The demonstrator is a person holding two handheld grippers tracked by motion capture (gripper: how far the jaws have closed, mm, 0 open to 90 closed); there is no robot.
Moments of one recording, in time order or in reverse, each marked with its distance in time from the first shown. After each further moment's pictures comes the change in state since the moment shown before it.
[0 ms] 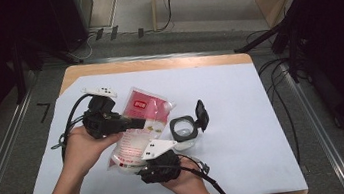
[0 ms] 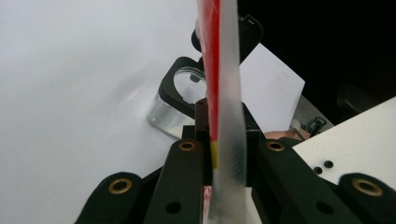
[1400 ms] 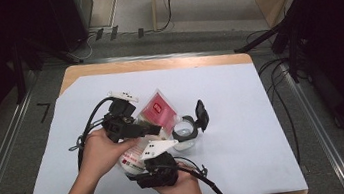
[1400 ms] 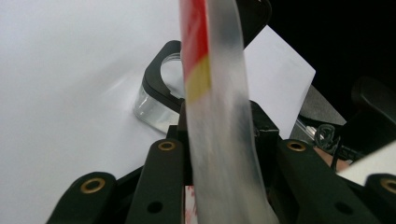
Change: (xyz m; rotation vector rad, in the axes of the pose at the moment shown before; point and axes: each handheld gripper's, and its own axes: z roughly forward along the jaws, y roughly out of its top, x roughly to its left) left arm -0.016 0.004 0.035 0.085 0.025 -0.035; right arm 0.010 0.004 -0.004 -0.018 0.099 0.140
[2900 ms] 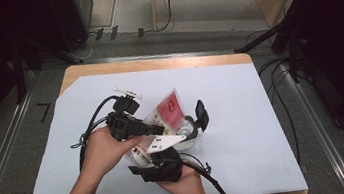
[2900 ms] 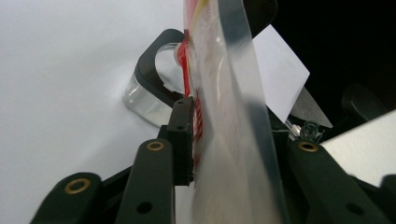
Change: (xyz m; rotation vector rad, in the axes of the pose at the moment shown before) left arm 0.001 0.008 0.004 0.049 -0.021 -0.108; right arm -0.014 -0.001 -0.007 -0.049 0.007 0.062
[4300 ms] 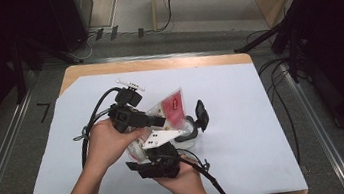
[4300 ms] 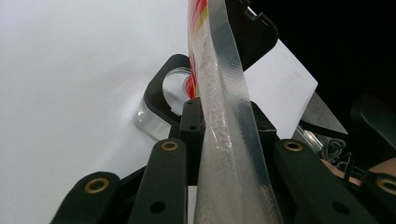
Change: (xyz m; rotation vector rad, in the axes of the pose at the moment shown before) left arm -0.005 0.018 0.000 -0.019 0.041 0.041; right arm 0.007 0.020 -0.005 0.013 -0.027 -0.029
